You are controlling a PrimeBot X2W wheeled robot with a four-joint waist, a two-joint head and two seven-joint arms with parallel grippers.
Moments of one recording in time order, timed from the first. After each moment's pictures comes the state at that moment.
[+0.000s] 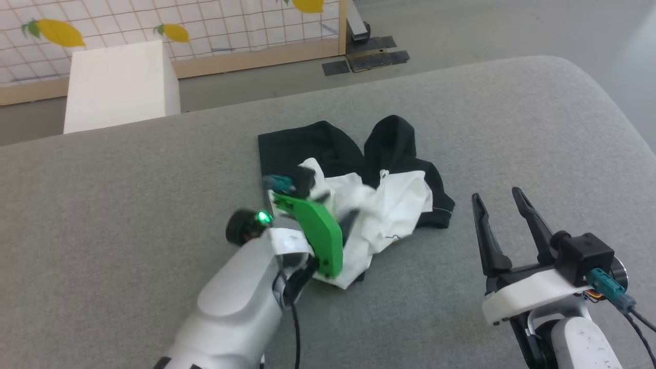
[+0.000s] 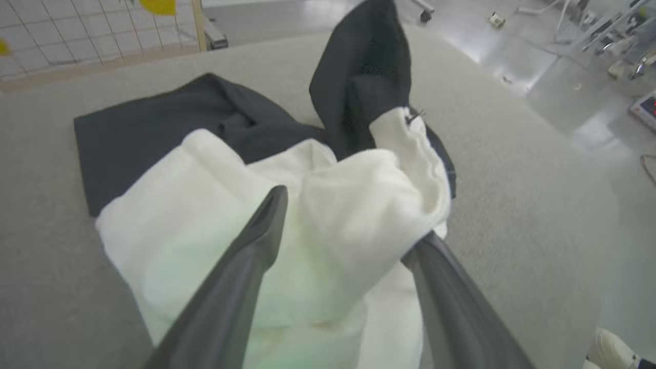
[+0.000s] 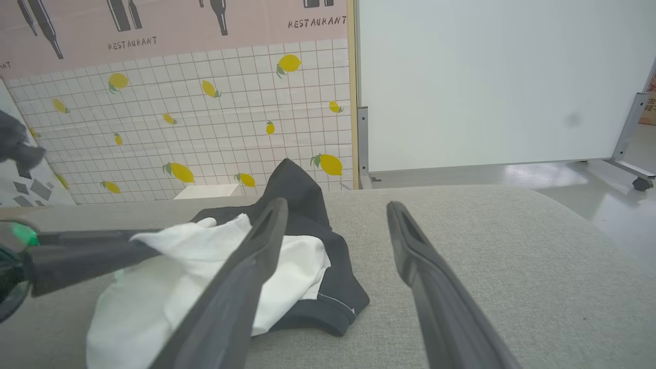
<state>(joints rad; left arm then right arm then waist) -0.62 0.05 -0.63 0.67 -0.63 -0.10 0.16 -0.10 -0.05 0.05 0.09 0.14 0.13 -0.17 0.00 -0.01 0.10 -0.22</state>
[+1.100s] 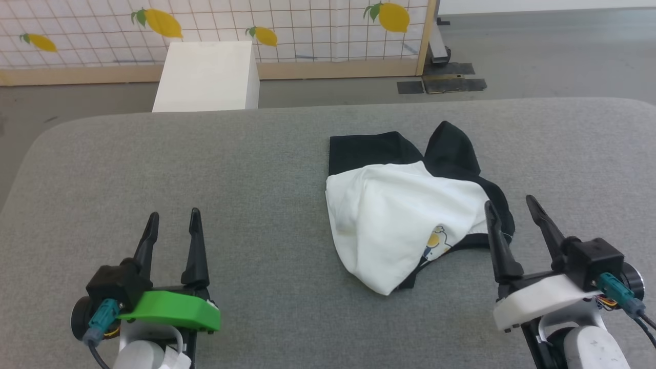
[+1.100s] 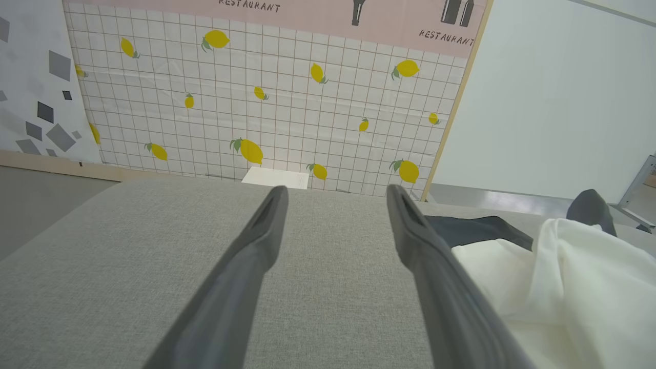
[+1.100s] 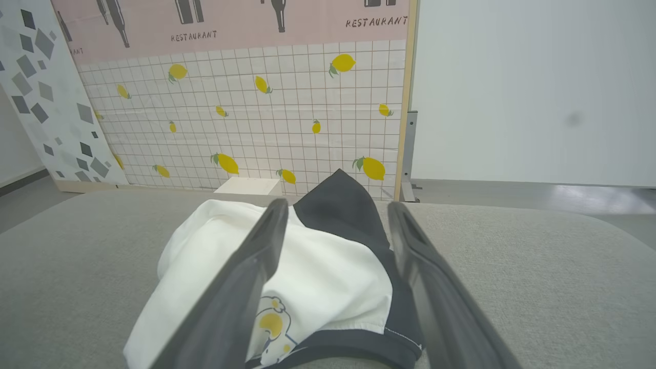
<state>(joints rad) -0.07 0.14 -0.07 0.08 -0.31 -0.01 -0.26 -0.06 -0.05 0.01 0.03 0.10 0.13 -0.11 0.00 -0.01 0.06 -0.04</state>
